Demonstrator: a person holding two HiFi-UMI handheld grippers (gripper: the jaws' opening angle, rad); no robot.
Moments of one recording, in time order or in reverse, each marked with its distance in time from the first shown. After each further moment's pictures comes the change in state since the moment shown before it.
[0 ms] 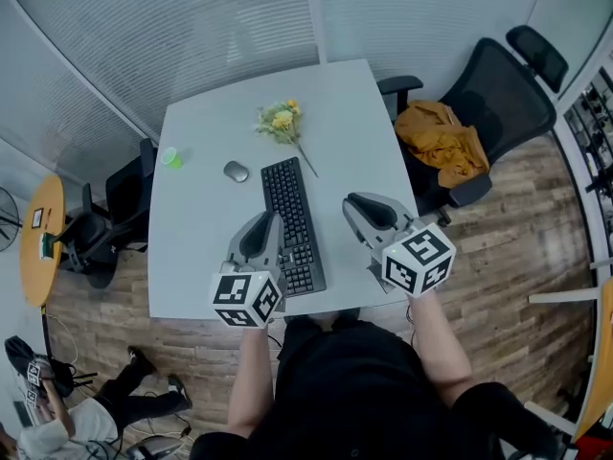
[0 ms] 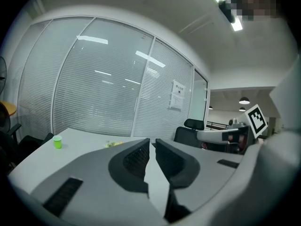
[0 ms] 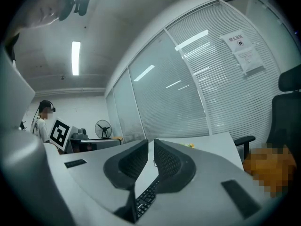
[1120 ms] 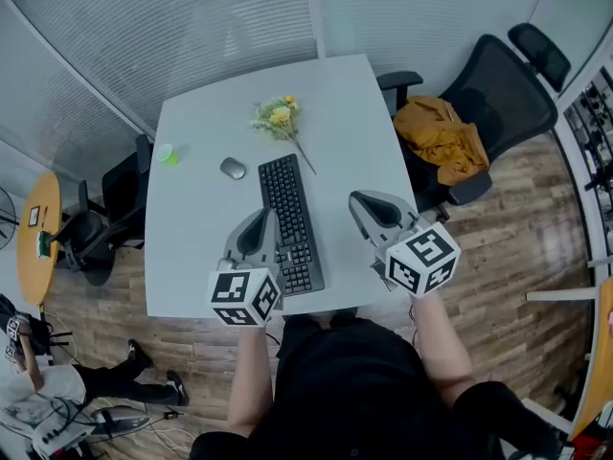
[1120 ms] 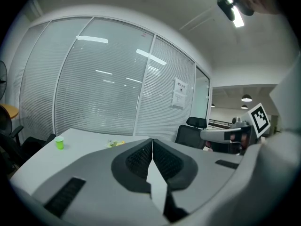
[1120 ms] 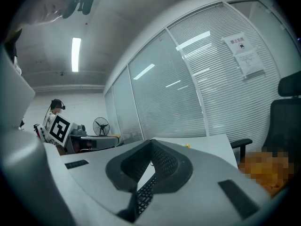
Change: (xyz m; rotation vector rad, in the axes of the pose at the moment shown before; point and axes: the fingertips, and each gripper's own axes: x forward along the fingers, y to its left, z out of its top) left arm 0.009 0.008 0.003 0.010 0.026 0.023; right arm 0.002 -0.011 0.003 -0.030 0.015 -0.025
